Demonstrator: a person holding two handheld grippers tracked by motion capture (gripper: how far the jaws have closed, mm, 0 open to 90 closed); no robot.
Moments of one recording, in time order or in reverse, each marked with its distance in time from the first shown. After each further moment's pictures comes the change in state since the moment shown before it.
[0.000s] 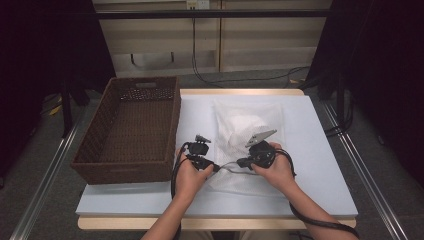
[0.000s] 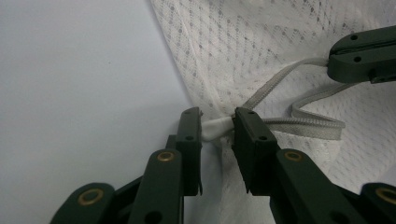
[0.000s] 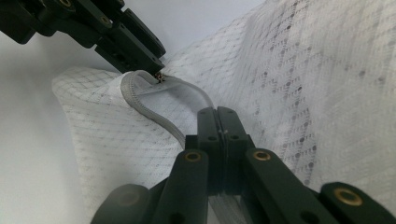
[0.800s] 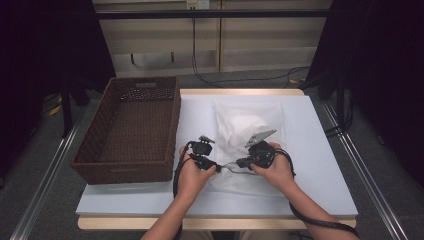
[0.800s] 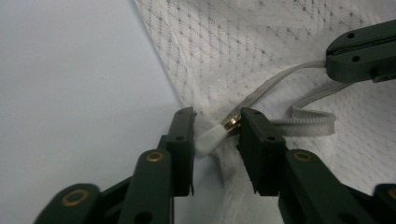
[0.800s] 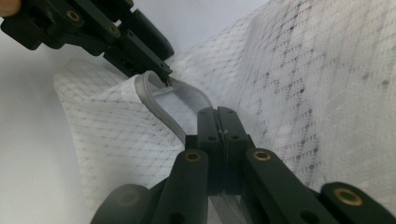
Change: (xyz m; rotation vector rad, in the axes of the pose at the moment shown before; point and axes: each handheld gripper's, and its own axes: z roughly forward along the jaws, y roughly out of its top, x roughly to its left) left arm -0.008 0.003 0.003 0.006 0.044 0.071; right arm 0.001 0.001 0.001 -0.002 0.016 0.001
